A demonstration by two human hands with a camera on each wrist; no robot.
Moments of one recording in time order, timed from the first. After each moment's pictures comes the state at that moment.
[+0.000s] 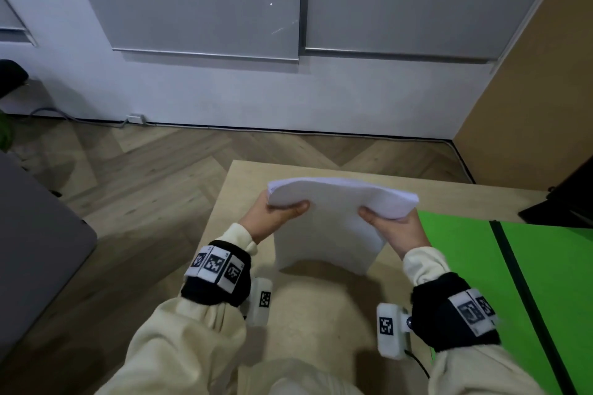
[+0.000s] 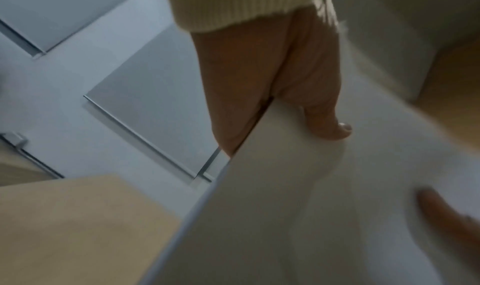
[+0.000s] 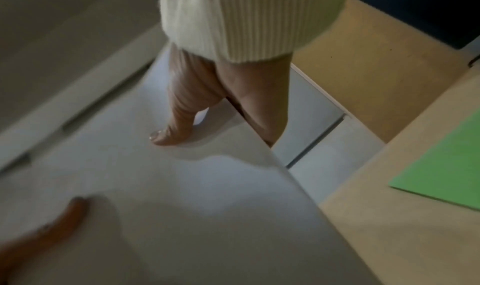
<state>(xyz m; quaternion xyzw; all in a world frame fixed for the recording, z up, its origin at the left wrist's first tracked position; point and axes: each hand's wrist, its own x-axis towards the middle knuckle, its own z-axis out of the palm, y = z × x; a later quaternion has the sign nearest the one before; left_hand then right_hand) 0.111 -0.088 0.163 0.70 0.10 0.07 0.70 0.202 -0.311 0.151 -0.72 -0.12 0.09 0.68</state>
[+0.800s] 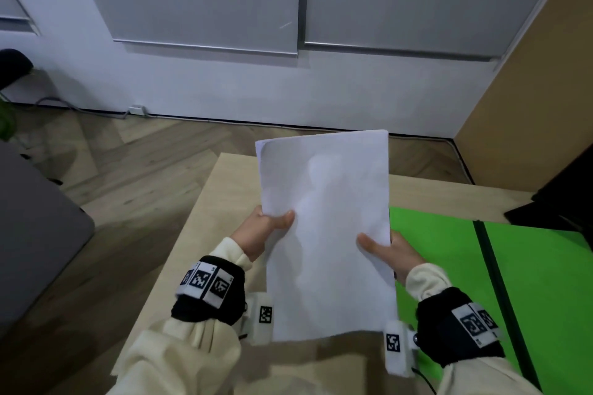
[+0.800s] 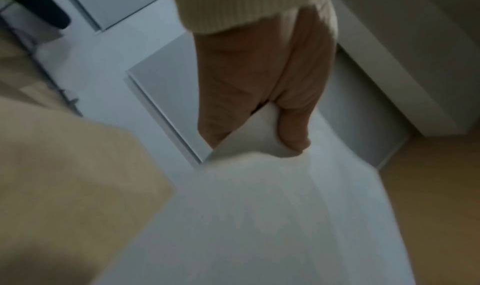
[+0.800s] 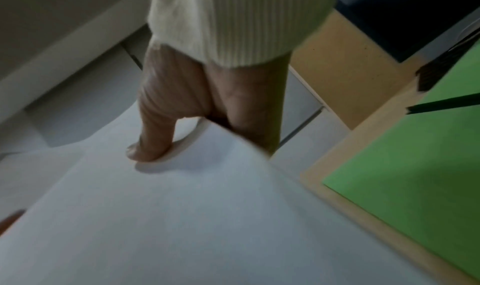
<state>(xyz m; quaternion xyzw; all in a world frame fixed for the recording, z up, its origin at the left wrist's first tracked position) 0.111 -0.145 0.139 0.58 0.24 0.02 0.78 0.215 -0.383 0.107 -0.73 -0.07 0.29 0.61</state>
